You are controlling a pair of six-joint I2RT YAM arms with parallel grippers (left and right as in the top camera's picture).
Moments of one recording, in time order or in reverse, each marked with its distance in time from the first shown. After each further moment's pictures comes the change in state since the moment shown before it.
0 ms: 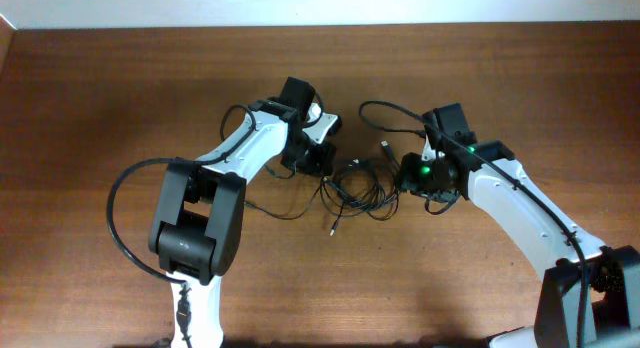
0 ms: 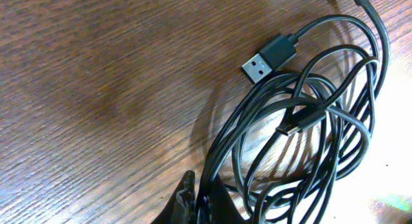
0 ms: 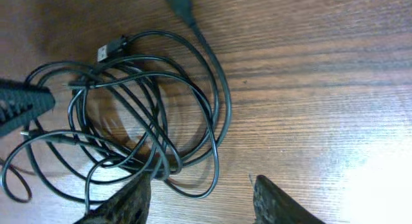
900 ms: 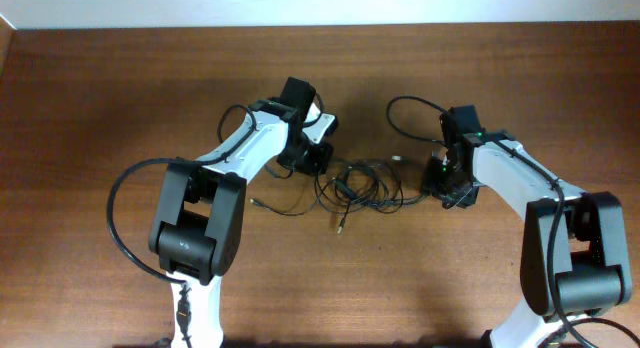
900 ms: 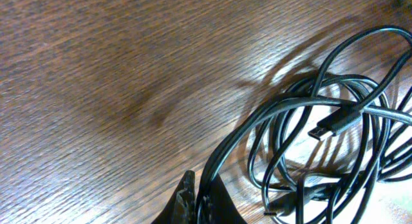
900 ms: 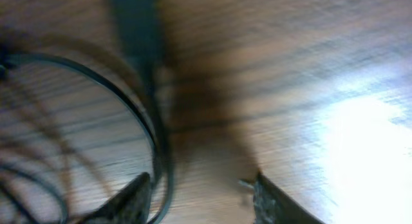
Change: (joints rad) left arm -0.002 0.000 0.000 0.000 -0.097 -0.003; right arm -0.143 0.226 0.034 -0.034 0.103 -0.026
